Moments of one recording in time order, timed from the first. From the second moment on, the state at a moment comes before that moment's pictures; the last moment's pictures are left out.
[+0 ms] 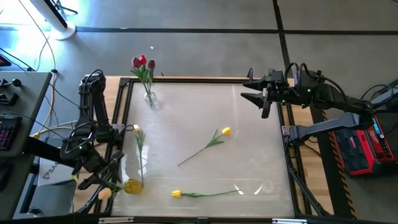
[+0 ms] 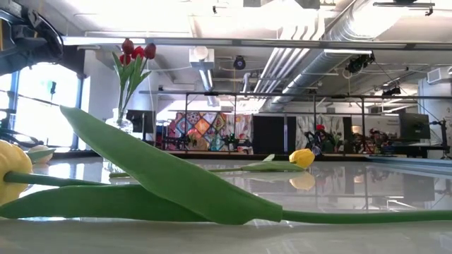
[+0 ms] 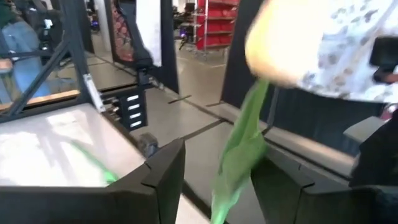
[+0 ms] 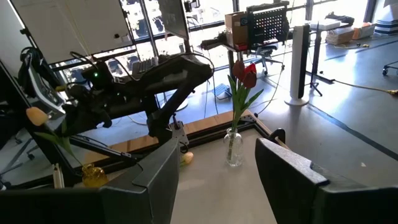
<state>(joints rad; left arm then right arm) -1.45 0.61 0.45 0.05 -0.70 -0.12 -0.07 0.98 1.33 -0.48 0.16 0.18</state>
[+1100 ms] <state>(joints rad) -1.33 0.57 0.72 -0.20 -0.68 -0.09 -0.07 0.98 1.33 -0.48 0.16 0.18</state>
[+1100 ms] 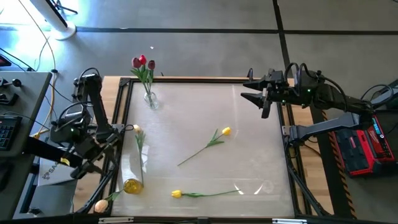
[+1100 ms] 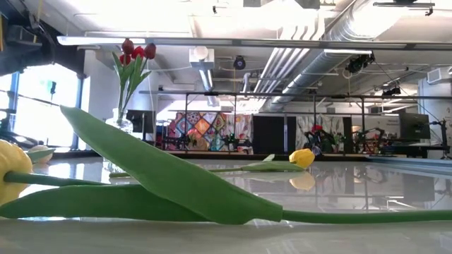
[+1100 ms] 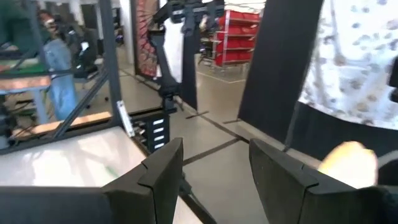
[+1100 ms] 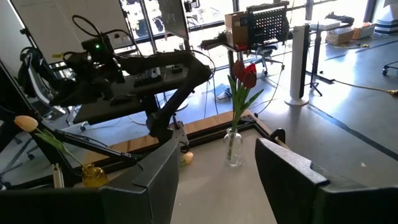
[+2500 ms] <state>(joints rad) -0.33 1.11 0.82 -0.99 -0.26 -1.18 -0.07 0.98 1.33 -0.48 0.16 0.18</state>
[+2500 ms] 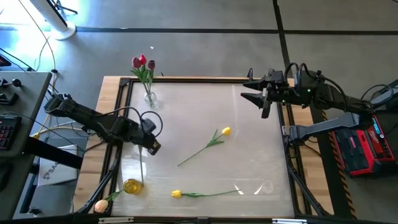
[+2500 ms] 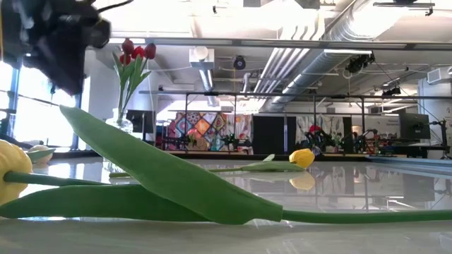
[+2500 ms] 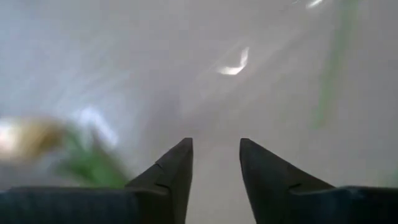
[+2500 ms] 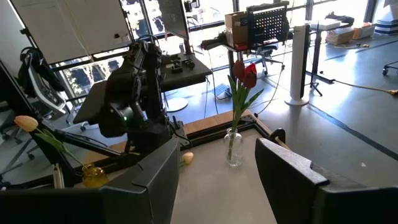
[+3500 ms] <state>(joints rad) -0.31 1.17 0.64 -0.99 0.07 -1.71 -0.07 0.98 1.33 -0.48 0.16 0.18</state>
